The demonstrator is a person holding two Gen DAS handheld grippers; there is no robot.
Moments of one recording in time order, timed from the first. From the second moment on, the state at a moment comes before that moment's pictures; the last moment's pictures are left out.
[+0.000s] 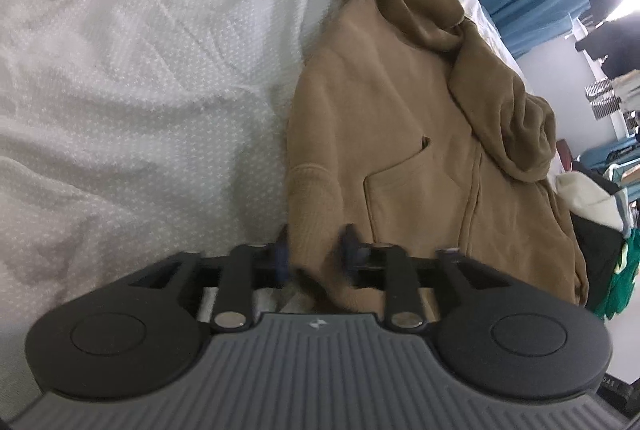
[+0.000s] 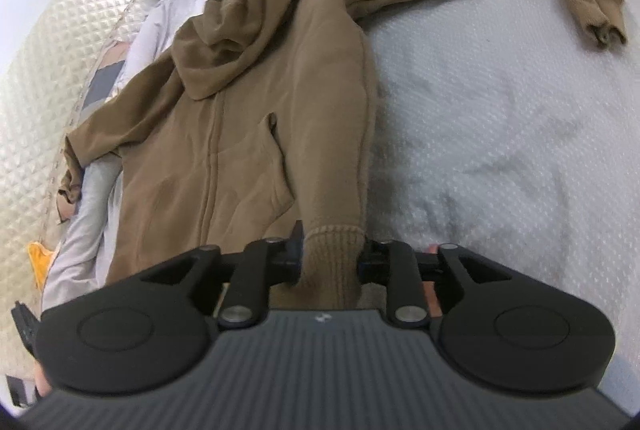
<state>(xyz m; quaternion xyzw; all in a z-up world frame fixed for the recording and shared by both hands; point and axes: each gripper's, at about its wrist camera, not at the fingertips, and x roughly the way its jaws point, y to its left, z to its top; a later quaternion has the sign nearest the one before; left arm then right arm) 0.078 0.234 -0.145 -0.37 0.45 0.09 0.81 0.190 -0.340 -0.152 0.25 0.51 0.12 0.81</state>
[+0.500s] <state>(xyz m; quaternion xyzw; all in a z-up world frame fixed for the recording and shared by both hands) 0.127 0.190 -0.062 -0.31 0.37 0.04 0.87 0.219 -0.327 -0.114 0.24 0.41 0.16 0.86</state>
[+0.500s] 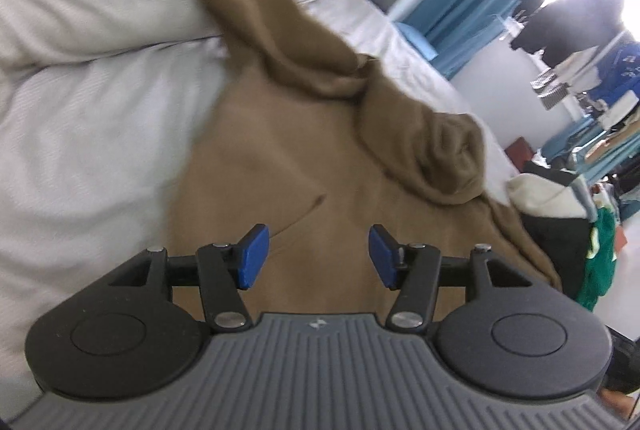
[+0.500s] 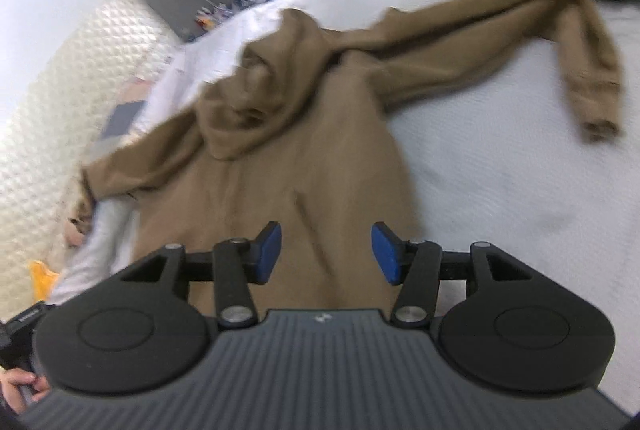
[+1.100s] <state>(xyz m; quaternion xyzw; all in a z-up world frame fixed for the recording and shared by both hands) 0.285 0.114 -0.159 -0.17 0.37 0.01 0.91 0.408 -0.199 -0.196 0.22 0.39 0.16 0.88</state>
